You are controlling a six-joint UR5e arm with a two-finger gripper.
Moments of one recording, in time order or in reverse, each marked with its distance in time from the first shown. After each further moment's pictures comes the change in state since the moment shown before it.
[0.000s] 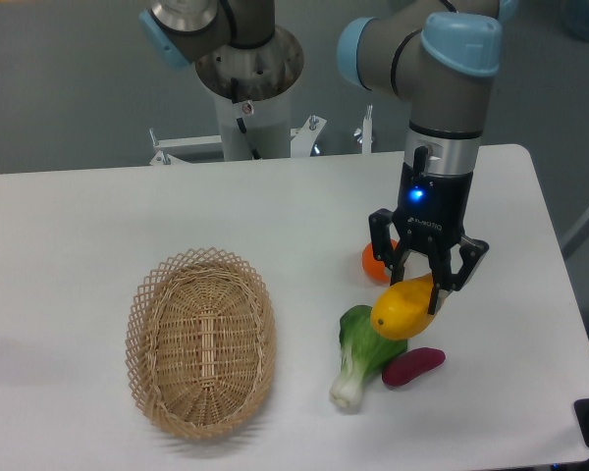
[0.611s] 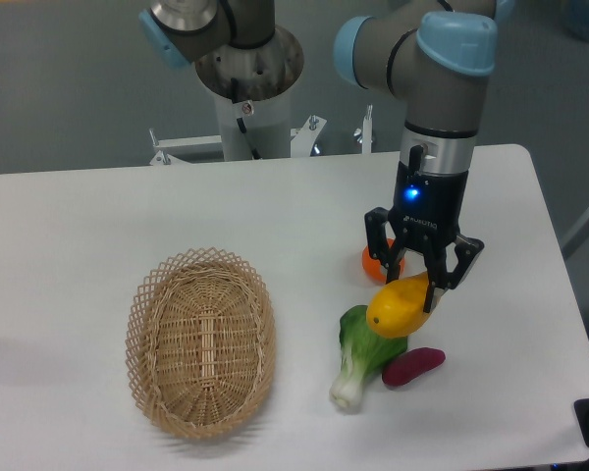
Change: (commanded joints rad) arm -0.014 0.035 -0.032 -0.002 0.011 -0.063
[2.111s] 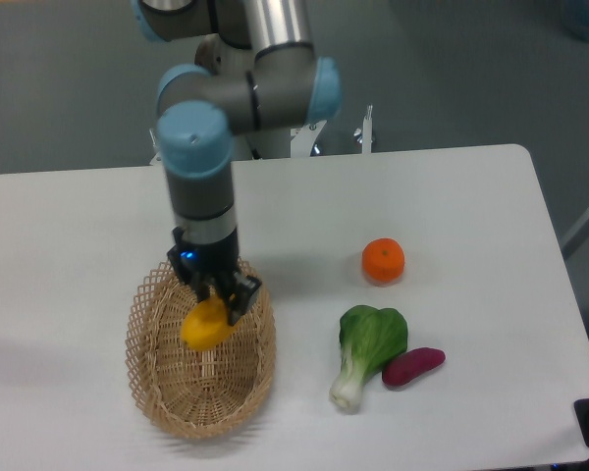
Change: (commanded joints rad) arm -0.512 -0.130 -0.152 0.028 0.405 -0.413
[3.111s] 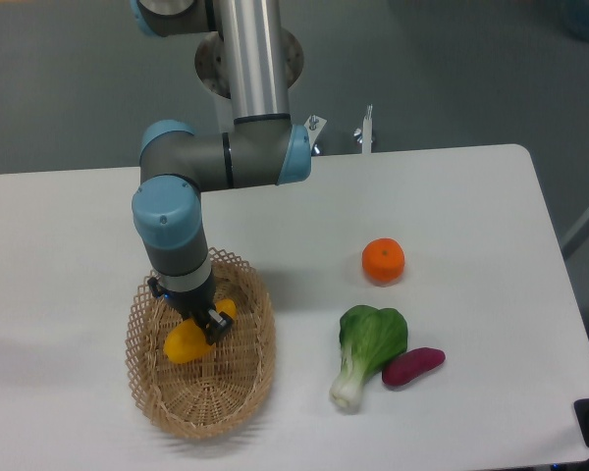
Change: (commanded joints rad) arm -0.021 -0.083 0.005 0.003 -0.002 0.069
